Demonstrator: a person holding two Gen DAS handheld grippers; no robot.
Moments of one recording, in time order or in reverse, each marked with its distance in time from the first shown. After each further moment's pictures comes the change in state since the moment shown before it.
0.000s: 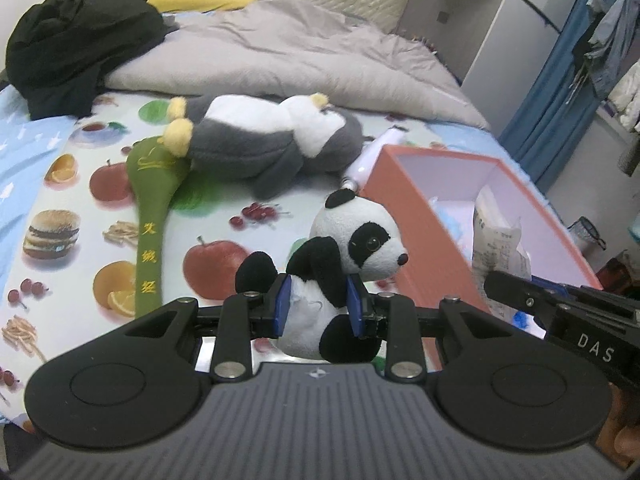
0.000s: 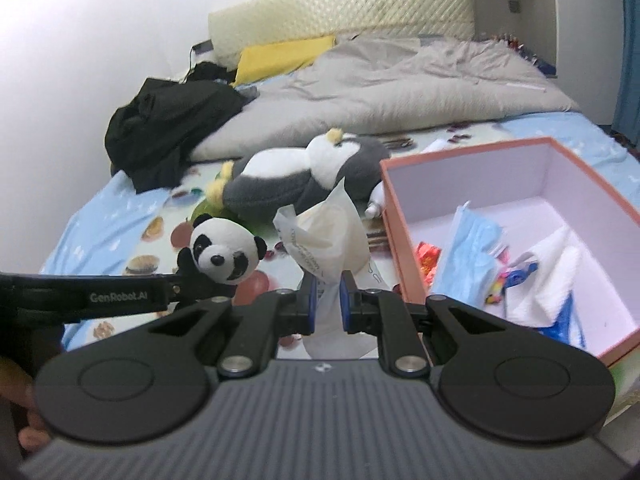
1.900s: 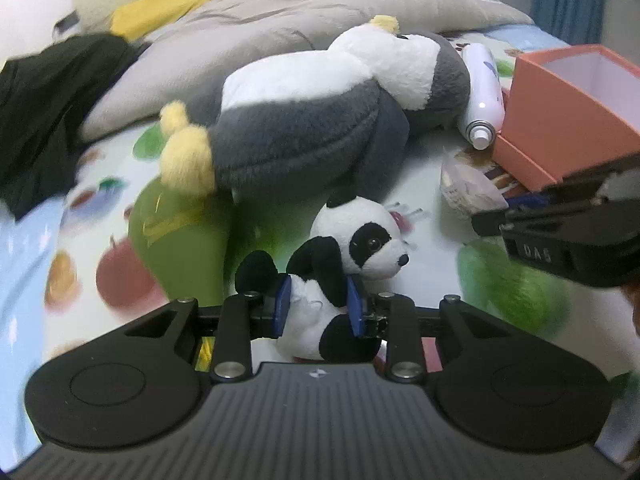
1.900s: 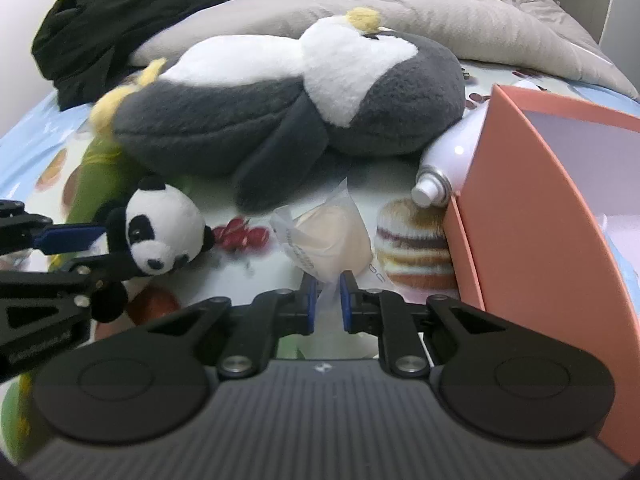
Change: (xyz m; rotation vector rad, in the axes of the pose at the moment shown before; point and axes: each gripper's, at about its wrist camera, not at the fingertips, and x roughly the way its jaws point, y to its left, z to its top) left arm 0.185 0.075 0.041 0.343 0.107 0.204; right arm 0.259 0.019 0.014 -0.138 0.247 -0.065
